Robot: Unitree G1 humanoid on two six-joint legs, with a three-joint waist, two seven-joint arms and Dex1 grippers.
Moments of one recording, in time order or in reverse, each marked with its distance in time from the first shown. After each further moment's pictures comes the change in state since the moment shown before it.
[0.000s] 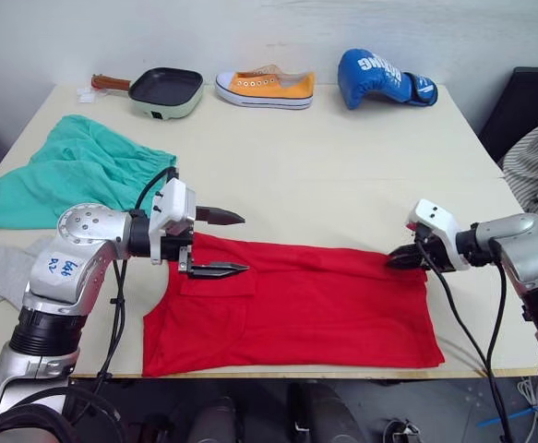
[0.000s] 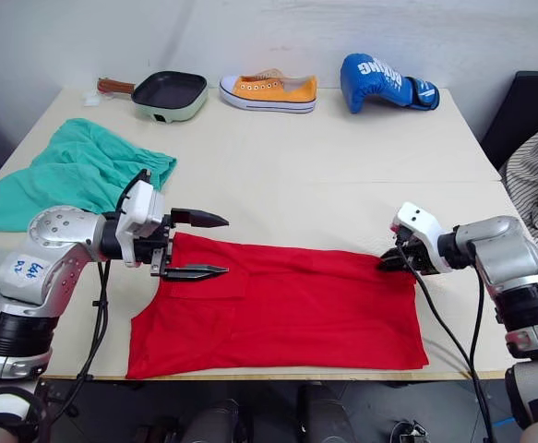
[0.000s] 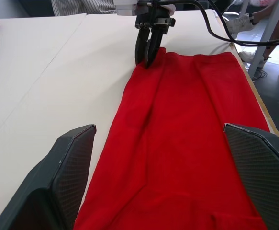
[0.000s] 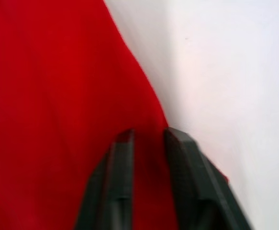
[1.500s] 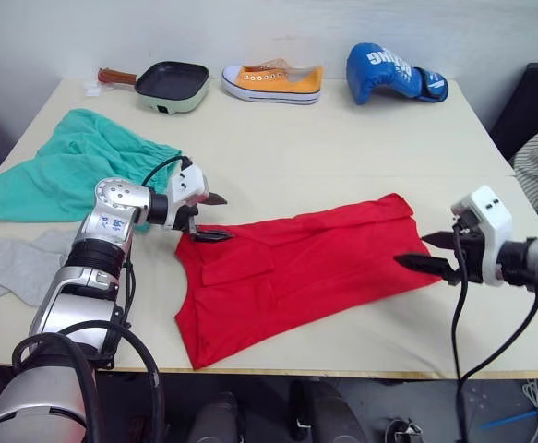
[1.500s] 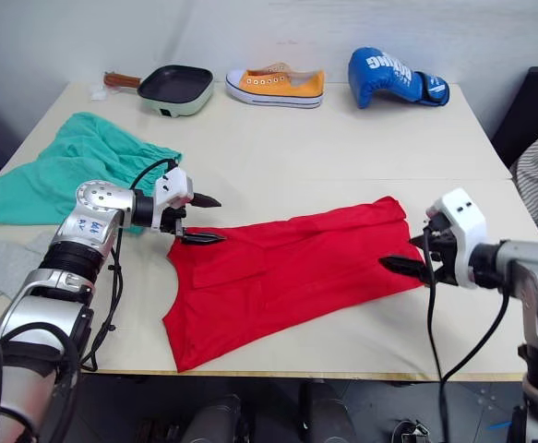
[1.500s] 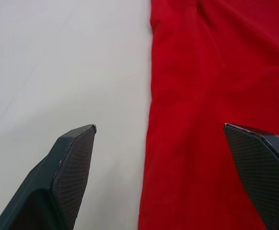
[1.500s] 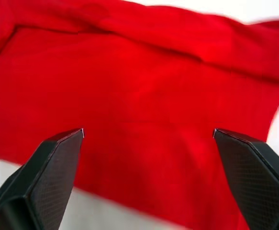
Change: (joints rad) left arm -0.481 -0.162 -0.169 1.139 0.440 -0.574 -0.052; right arm 0.422 0.158 -0.683 -0.954 0.137 0.905 -0.273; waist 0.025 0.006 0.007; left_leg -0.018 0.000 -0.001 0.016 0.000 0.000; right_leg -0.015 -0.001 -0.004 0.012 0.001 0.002
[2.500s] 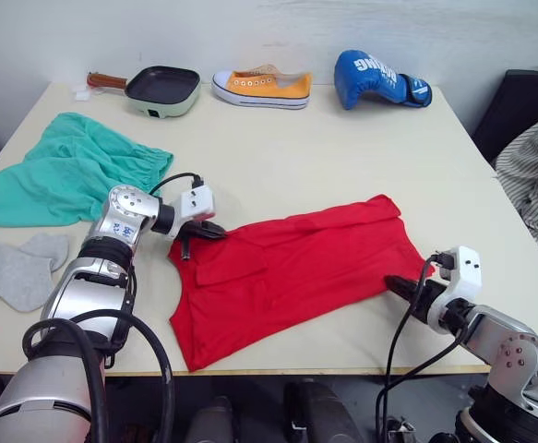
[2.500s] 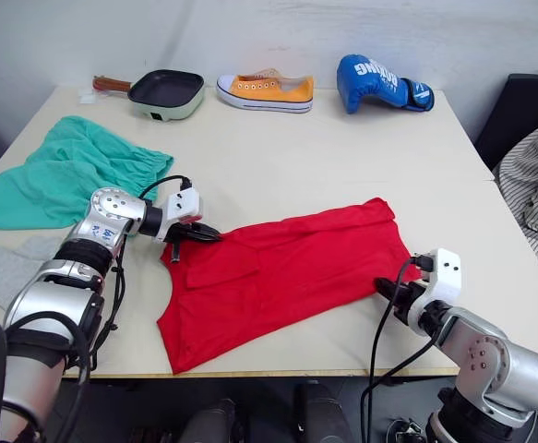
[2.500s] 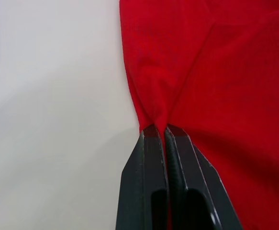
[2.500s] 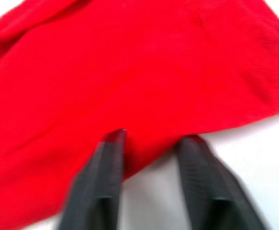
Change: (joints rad) left arm -0.049 -0.030 -0.003 0.193 0.148 -0.153 -0.015; right arm 0.039 0.537 -0.152 0.011 0.063 0.057 -0.551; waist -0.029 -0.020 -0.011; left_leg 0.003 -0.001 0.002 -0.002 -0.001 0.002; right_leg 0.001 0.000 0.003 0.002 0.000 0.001
